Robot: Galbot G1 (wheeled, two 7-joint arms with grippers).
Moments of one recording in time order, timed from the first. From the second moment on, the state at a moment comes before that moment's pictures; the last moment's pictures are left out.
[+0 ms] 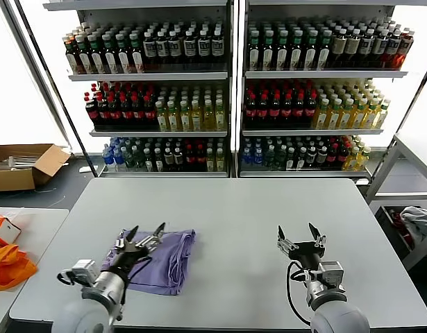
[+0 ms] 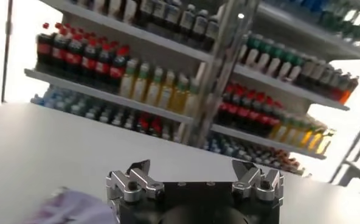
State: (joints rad) left arm 1.39 -1.17 -0.53 -2.08 -0.69 0.37 -0.14; right arm -1.37 1.23 0.41 2.13 0.27 -0.44 0.23
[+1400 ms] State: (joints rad) left arm 1.40 -1.11 -0.63 -1.86 -0.57 0.45 -0.04; right arm -1.38 1.23 0.39 2.14 0.26 -0.44 0.22
